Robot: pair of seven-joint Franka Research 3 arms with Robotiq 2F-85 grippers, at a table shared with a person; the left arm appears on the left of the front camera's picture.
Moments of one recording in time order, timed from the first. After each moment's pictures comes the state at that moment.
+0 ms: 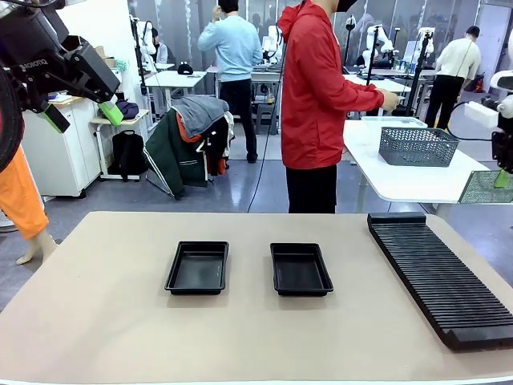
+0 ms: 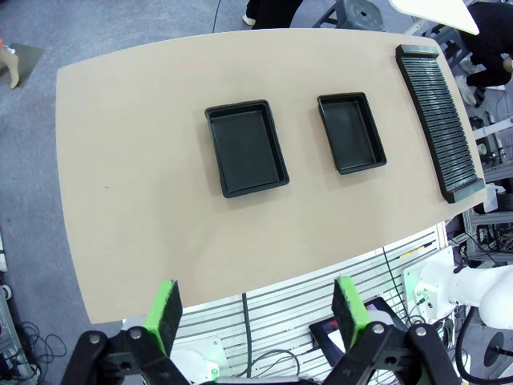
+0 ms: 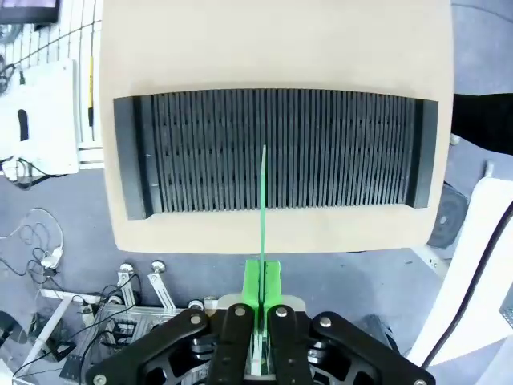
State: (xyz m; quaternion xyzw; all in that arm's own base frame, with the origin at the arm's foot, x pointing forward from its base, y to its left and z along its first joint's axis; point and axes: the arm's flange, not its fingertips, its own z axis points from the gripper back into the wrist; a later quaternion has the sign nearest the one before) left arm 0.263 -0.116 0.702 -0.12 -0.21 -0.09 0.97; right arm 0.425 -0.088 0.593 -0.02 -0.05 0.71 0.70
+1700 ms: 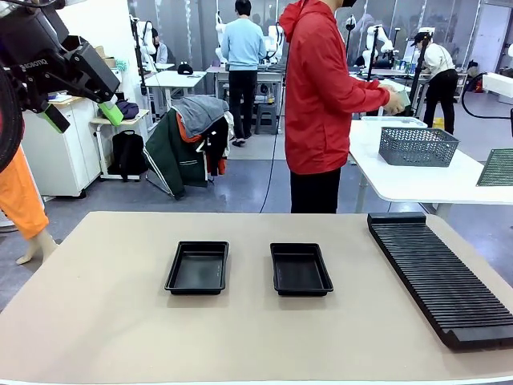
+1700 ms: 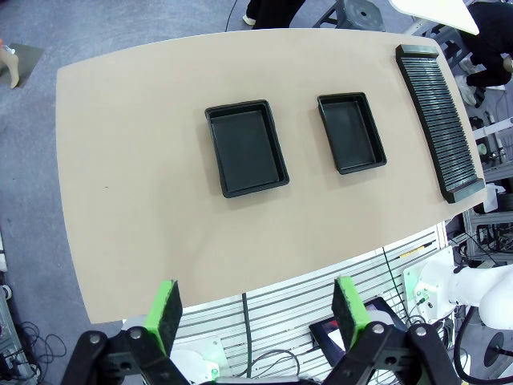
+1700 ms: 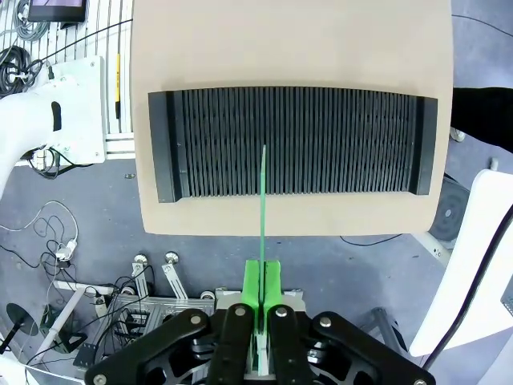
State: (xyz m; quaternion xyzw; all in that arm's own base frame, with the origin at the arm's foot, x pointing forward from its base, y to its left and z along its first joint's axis) left arm 0.263 -0.116 0.702 -0.12 -0.21 -0.09 0.97; right arm 0.407 -0.089 0.641 -0.02 -0.03 0.71 0.70
